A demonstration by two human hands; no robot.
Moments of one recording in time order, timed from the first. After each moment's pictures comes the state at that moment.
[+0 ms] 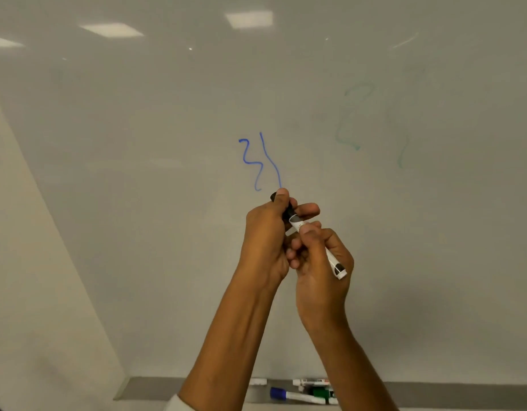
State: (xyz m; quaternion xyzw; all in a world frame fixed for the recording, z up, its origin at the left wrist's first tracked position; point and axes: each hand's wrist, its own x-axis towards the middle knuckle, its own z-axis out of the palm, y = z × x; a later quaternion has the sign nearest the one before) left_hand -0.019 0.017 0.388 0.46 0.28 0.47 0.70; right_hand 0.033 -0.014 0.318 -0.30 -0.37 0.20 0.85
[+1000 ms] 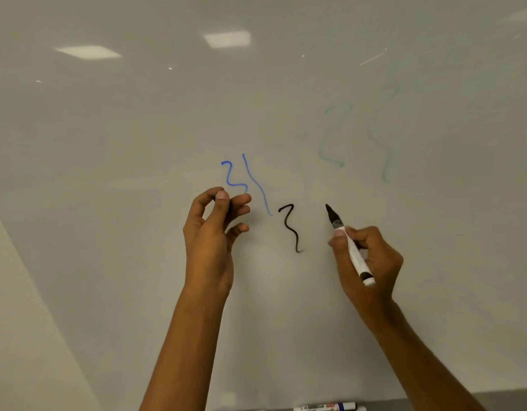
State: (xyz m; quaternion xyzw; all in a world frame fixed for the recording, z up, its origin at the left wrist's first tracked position) left_hand -0.051 0.062 0.392 0.49 0.18 0.62 0.59; right_hand 0.151 0.004 0.301 -0.48 -0.48 -0.33 0.65
